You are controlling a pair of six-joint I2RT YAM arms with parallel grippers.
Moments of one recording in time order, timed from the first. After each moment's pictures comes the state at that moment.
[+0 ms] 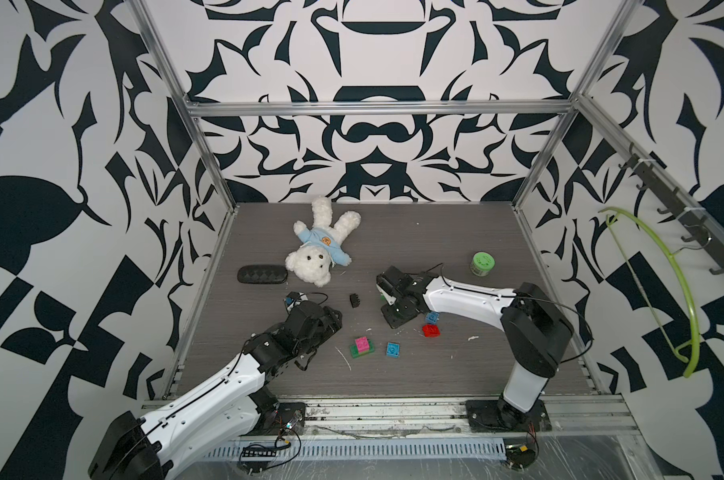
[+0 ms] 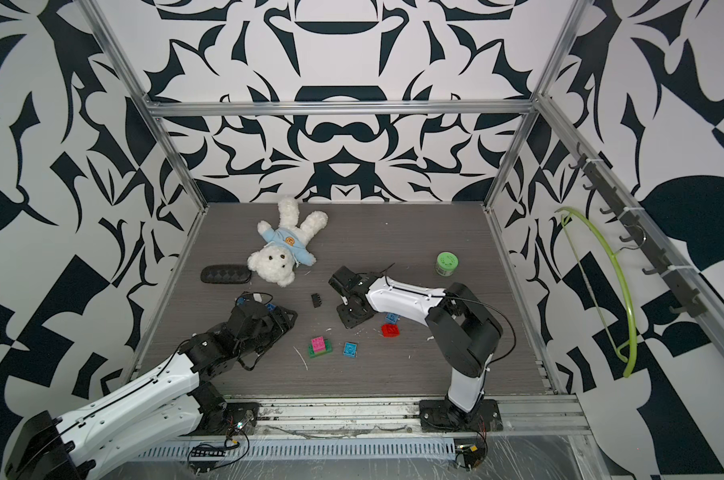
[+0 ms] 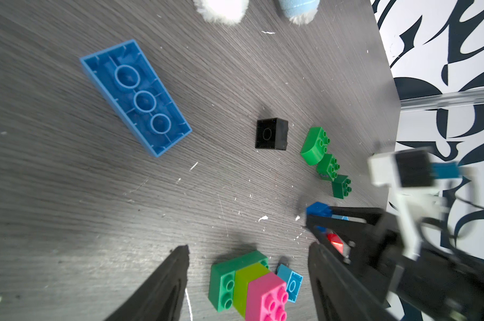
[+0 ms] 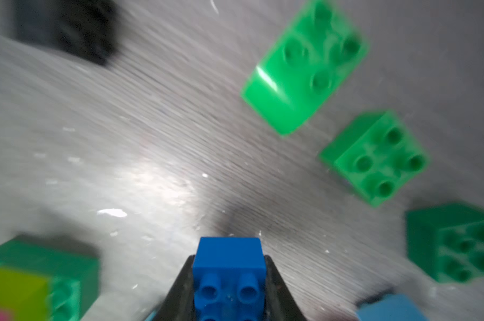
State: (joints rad) left arm -0.75 0.83 0.43 -0.35 -0.11 -1.25; right arm 0.83 1.73 1.17 -0.67 0.01 0.26
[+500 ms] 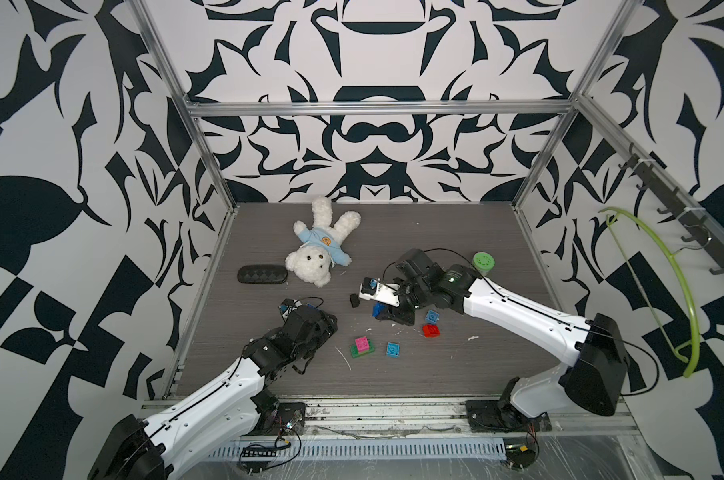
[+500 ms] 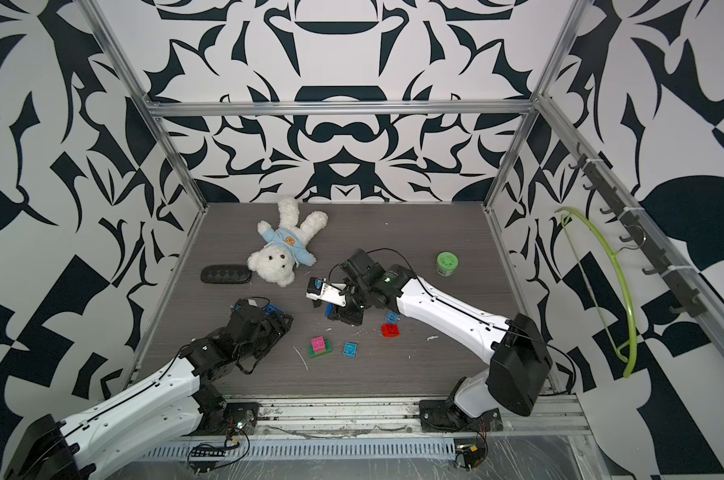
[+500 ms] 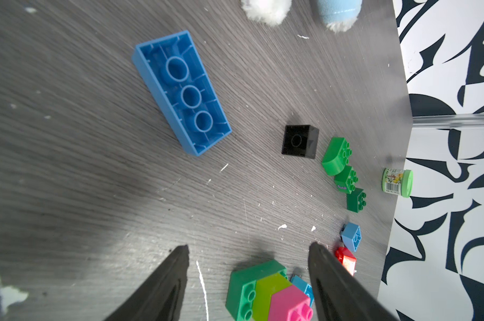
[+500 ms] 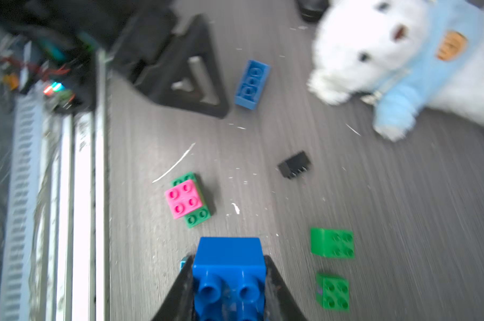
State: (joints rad) left arm -0.71 0.81 0.36 -0.33 -0.11 -1.30; right arm 0.83 1.49 1.21 -0.73 -0.40 -0.60
